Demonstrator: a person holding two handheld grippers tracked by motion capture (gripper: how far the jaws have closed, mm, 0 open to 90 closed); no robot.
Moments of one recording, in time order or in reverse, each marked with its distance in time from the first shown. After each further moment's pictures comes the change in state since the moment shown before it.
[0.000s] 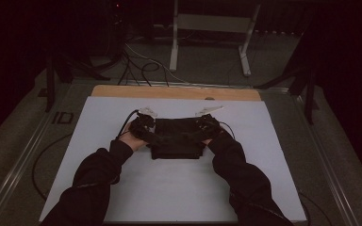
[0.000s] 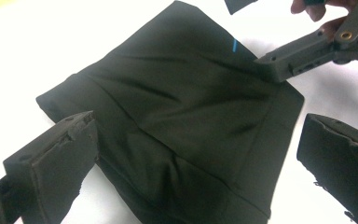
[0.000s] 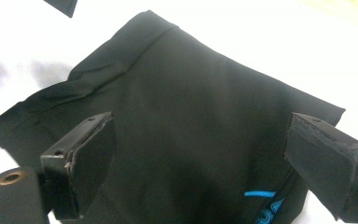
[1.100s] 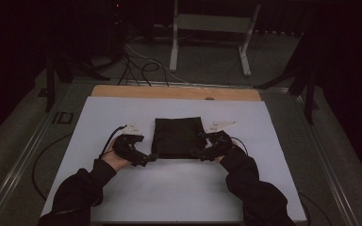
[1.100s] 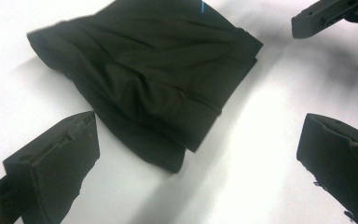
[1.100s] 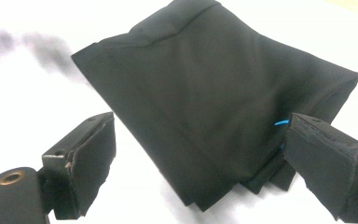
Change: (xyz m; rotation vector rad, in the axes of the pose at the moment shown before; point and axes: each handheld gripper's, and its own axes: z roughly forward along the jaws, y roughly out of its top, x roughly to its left) left arm -0.024 -0.056 -0.039 -0.042 -0.012 0.038; right arm 0.022 -0.040 -0.044 -0.039 0.061 -0.086
